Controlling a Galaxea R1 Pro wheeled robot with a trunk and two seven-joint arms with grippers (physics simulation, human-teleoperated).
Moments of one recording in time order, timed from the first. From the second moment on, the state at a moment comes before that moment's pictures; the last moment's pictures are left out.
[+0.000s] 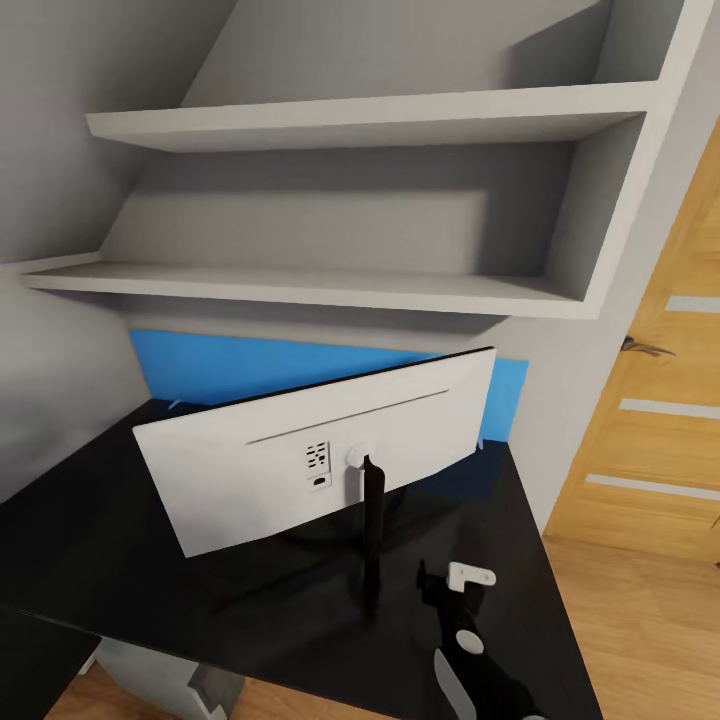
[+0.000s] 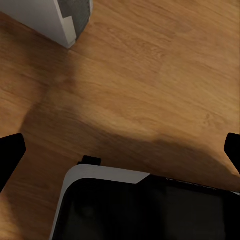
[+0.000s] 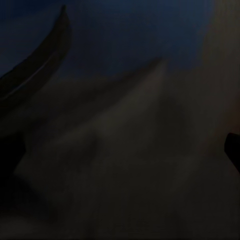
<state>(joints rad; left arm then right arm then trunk) -0.09 -0.01 -0.91 -0.03 1.16 -0.57 -0.07 -0.47 0.16 0.09 -0.49 -0.11 -0.26 -0.30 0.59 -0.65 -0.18</state>
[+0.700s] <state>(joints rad) -0.09 -0.01 -0.91 -0.03 1.16 -0.57 -0.07 -0.47 0.17 0.09 -0.50 -0.10 -0.26 -0.25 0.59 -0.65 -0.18</state>
